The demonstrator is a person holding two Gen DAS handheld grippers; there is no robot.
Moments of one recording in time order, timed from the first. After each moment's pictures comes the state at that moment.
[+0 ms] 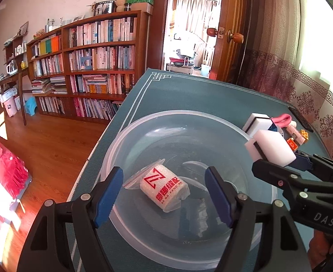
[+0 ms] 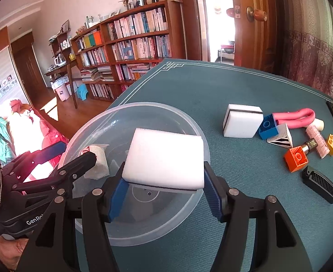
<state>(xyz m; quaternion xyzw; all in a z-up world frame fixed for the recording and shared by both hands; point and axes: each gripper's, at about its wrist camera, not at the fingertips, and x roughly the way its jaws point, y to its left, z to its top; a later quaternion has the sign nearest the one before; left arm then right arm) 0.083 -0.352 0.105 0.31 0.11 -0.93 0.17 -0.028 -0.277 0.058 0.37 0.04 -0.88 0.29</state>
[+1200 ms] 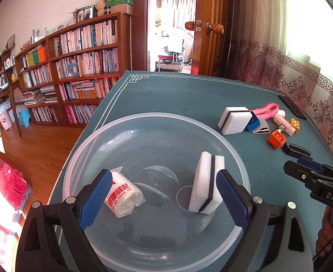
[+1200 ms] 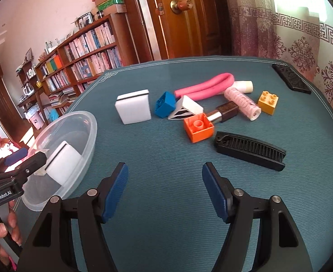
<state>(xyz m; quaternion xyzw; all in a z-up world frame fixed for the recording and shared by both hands) 0.053 -0.303 0.112 0.33 0.07 -0.93 0.14 -0.048 -0.130 0.043 0.37 -0.03 -0.91 0.17</state>
